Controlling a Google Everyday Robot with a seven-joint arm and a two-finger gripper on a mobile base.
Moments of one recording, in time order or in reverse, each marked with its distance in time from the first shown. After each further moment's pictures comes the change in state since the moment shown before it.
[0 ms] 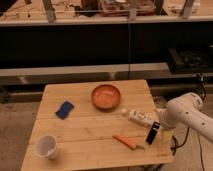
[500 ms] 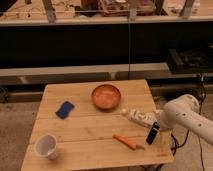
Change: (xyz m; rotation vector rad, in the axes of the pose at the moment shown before) arm -0.006 -0.001 0.014 0.006 -0.001 -0.017
